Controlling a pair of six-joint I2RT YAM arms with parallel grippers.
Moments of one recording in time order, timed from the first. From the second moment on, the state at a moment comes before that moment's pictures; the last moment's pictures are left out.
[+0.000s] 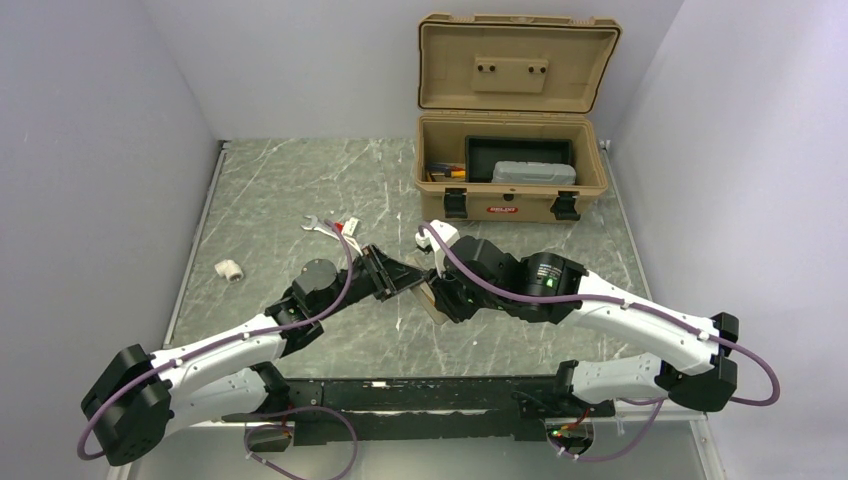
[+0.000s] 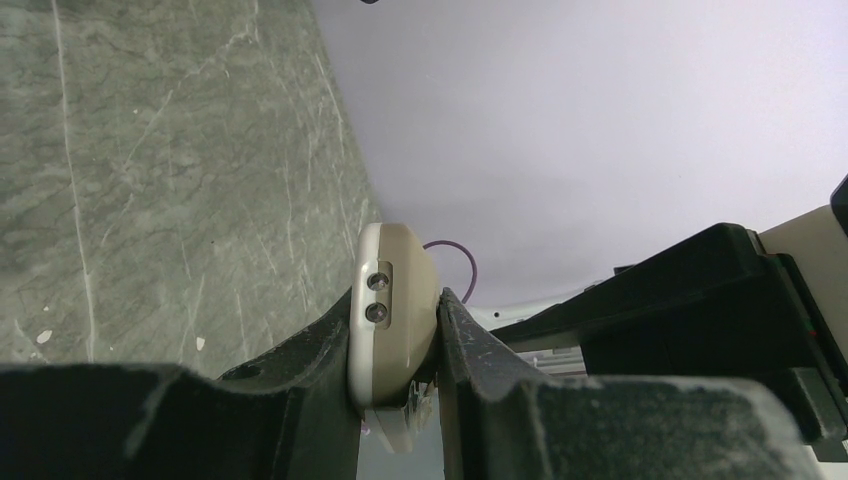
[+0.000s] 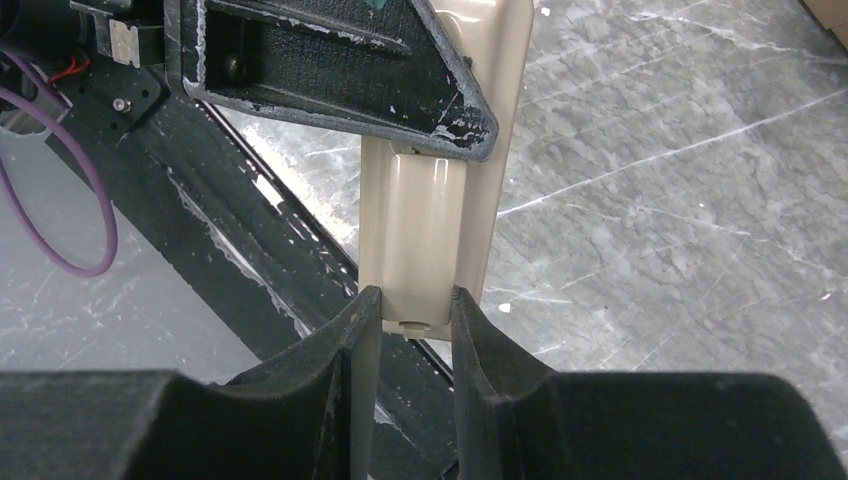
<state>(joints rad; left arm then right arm) -0.84 0.99 0.44 0.56 0.18 -1.20 1.18 1.18 1.29 -0.93 0.17 0.29</state>
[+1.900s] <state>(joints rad) -0.84 0.99 0.44 0.55 0.15 -1.22 1.18 1.22 1.32 -0.96 0.20 0.30</state>
